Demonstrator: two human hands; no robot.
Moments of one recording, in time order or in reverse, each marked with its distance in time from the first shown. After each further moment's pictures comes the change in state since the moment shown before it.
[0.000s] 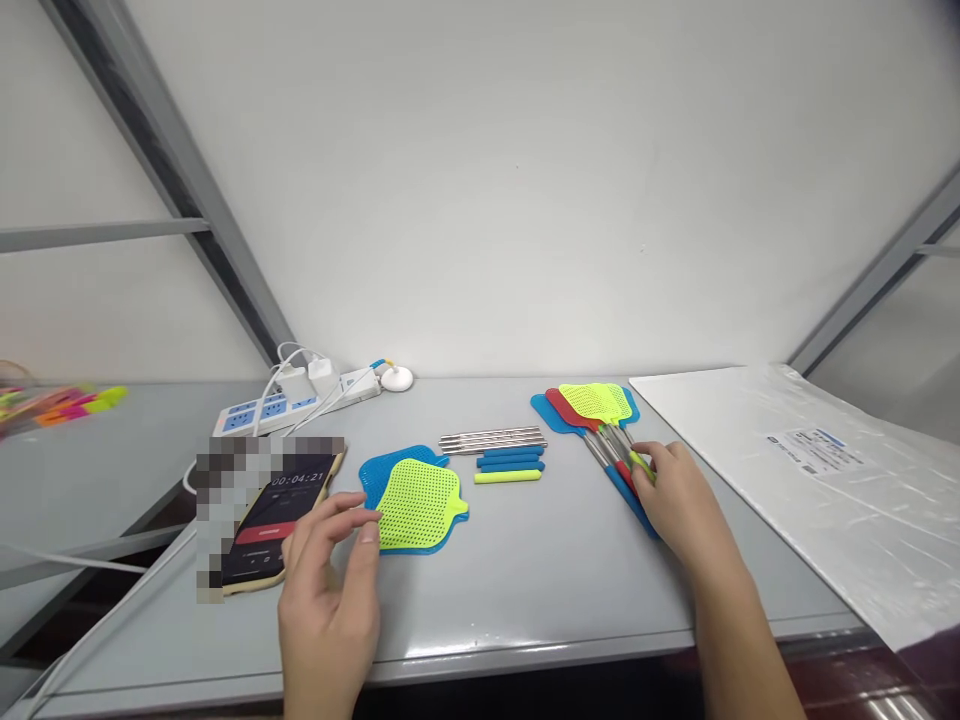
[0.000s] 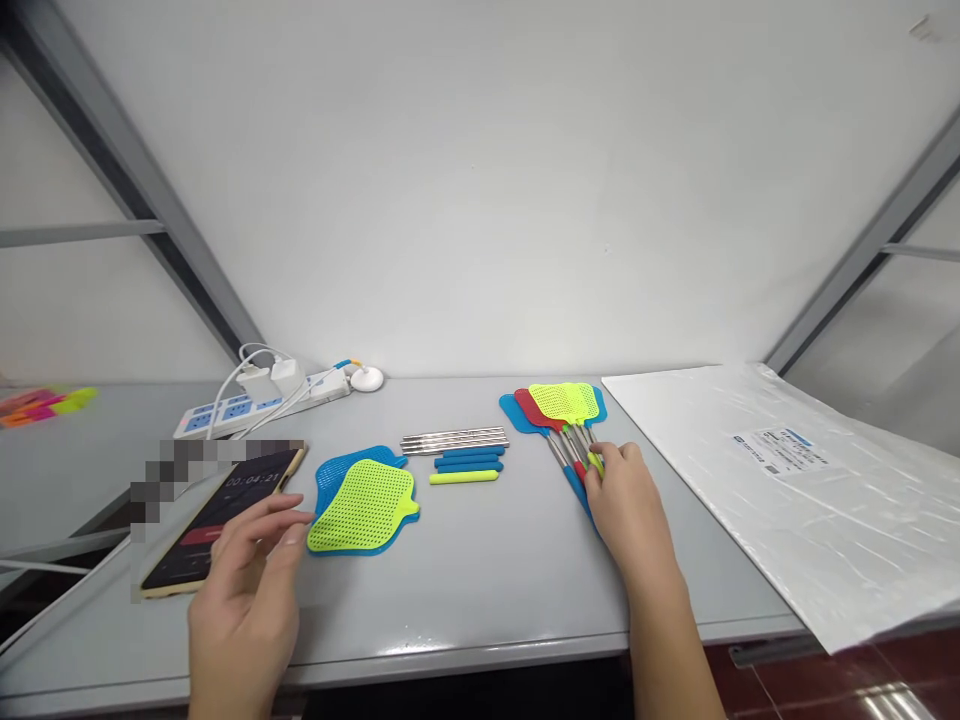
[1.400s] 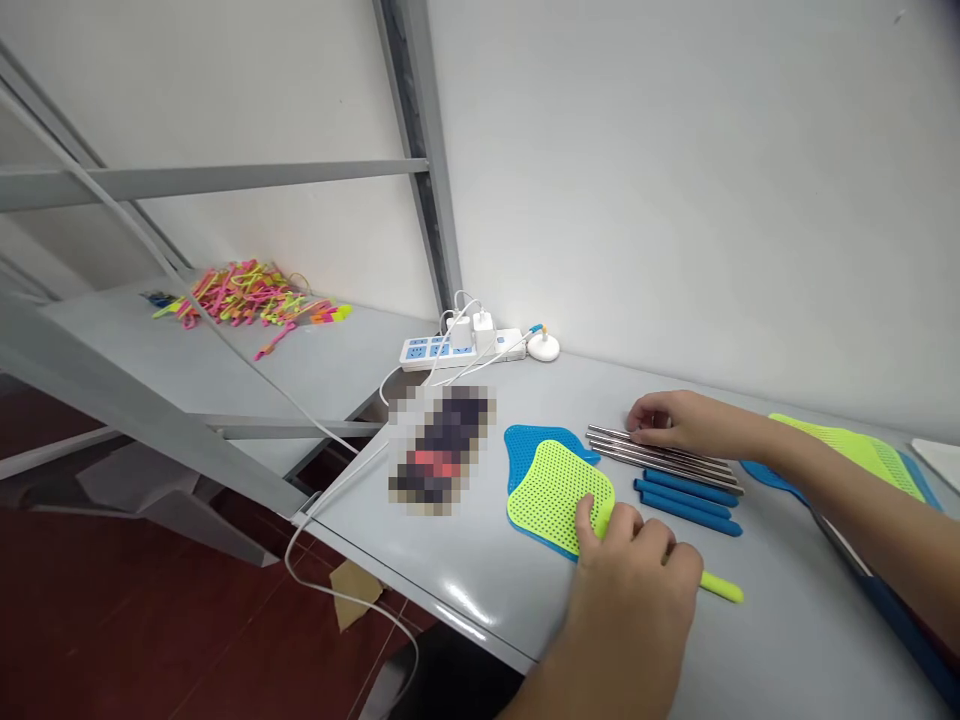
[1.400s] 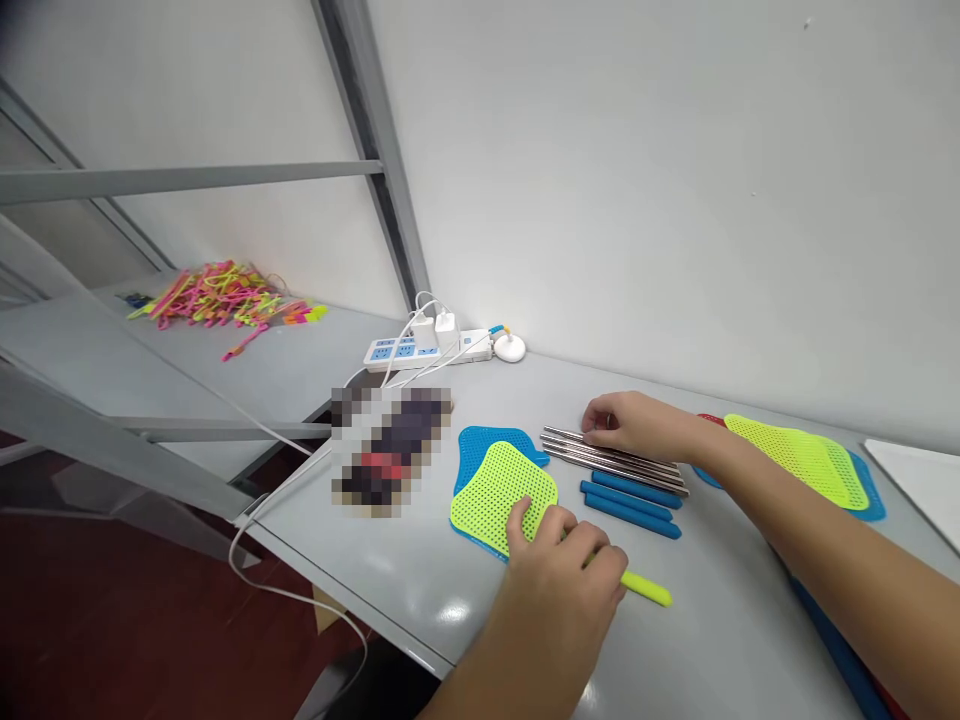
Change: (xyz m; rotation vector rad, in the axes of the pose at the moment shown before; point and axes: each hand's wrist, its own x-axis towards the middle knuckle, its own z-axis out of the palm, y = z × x) left_hand -0.037 0.011 0.079 0.437 -0.576 0.305; right_hand 0.125 -0.162 0.073 0.012 -0.847 -0.801
